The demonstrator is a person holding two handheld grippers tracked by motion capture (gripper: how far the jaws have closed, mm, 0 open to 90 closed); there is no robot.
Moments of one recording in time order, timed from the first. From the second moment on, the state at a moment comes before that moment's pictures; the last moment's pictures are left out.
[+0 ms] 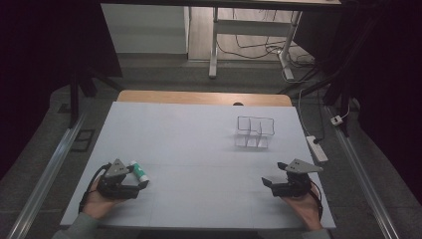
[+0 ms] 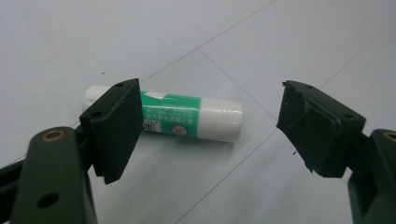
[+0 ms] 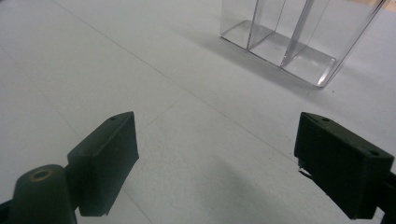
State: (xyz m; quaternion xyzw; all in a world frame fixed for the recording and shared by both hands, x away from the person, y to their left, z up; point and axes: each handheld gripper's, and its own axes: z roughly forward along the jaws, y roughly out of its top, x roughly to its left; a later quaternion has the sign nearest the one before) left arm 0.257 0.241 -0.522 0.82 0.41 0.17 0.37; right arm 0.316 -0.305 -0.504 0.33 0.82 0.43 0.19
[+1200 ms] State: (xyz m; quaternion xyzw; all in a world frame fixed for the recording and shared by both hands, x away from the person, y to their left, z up) left arm 0.256 0.242 -0.520 0.81 0.41 0.17 0.37; right arm 0.324 -0.295 -0.495 0.33 0.83 0.41 0.20
